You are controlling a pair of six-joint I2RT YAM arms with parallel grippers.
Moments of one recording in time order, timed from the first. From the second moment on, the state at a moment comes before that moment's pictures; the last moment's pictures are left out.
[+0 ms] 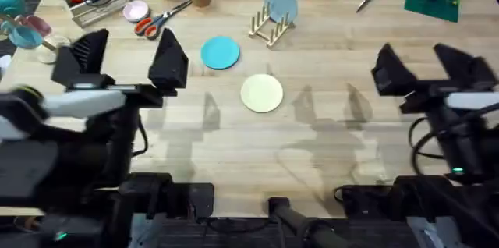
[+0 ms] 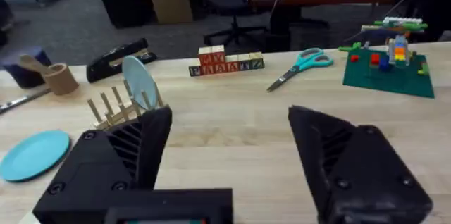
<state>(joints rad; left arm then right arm) 0.00 0.05 0.26 -0.11 0.00 -0.04 0.00 0.09 0.19 -0.14 -0.03 0.10</state>
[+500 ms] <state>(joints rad) 0.00 0.70 0.90 -0.65 -0.01 -0.09 0.00 0.73 0.82 -0.61 -0.03 0.05</state>
